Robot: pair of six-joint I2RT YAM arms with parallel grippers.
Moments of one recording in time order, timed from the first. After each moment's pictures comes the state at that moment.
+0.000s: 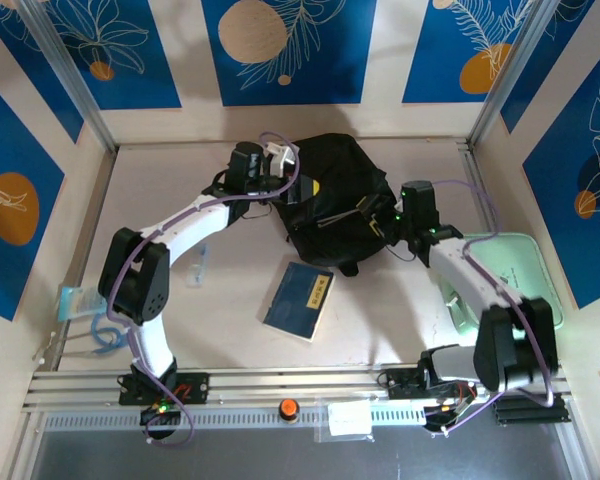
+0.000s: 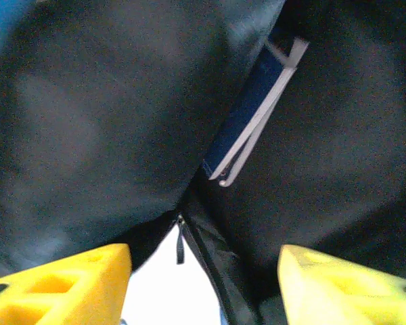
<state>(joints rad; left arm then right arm) -0.51 1.82 1.39 -0.01 0.67 -0.48 0.20 1.26 0.85 -0.26 -0.27 1.00</state>
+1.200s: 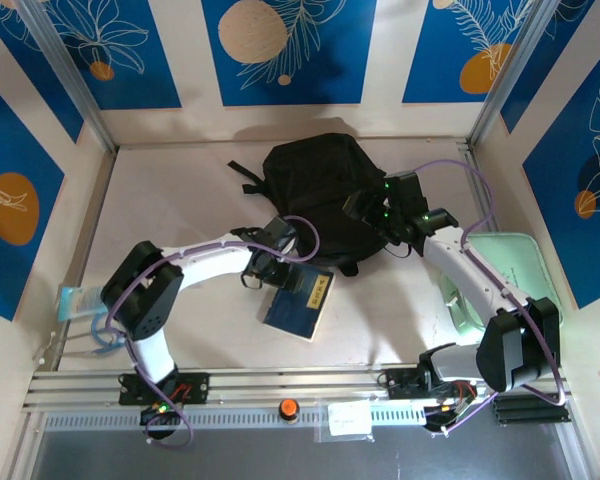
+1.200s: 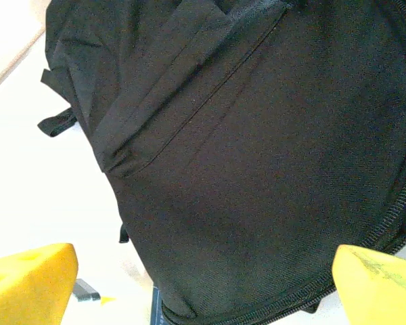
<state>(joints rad) -0.76 1.78 1.11 -0.61 0.01 -0.33 0.33 1.32 1.05 -0.55 -0.08 0.79</state>
